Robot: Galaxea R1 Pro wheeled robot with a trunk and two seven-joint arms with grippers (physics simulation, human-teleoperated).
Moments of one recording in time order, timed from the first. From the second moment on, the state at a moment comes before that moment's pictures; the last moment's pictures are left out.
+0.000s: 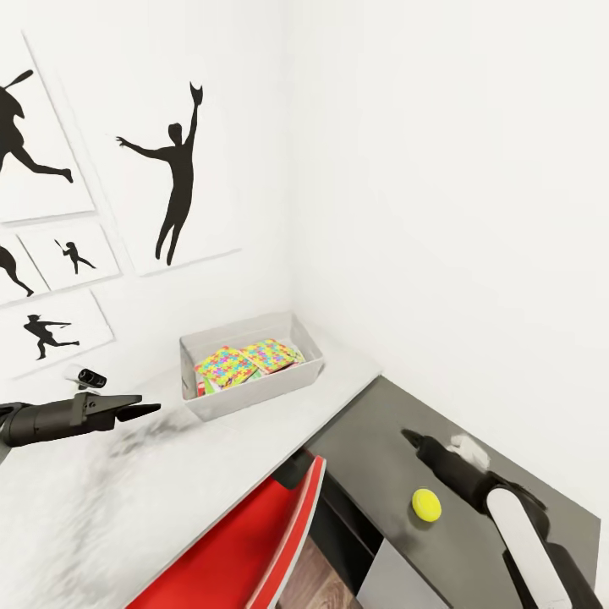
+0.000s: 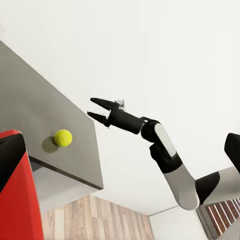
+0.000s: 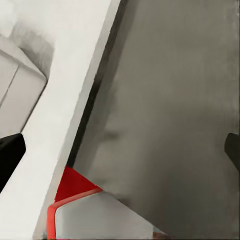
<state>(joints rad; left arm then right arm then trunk) -0.59 0.61 0.03 -1.11 0.51 1.04 -1.57 -0.24 -0.12 -0.07 -1.50 -0.98 0.60 -0.29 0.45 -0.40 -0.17</state>
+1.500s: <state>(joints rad) -0.59 0.61 0.03 -1.11 0.51 1.04 -1.57 -0.54 -0.10 0.02 -1.13 -0.98 0.81 -0.79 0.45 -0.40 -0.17</state>
